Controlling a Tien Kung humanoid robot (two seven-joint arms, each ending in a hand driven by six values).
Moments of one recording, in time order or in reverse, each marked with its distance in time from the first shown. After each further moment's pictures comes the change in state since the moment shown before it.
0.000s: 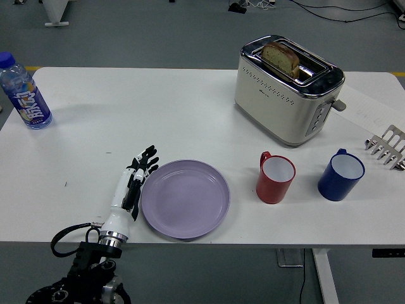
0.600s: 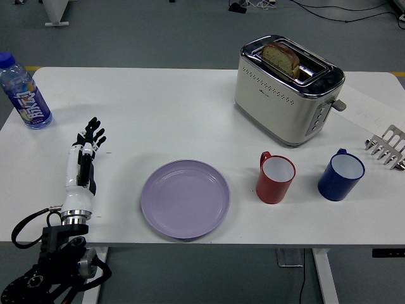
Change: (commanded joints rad) left arm 0.050 0.001 -0.407 -0.016 0.102 -0.021 0.018; right arm 0.007 -0.002 -0.005 0.000 0.007 -0.003 0.004
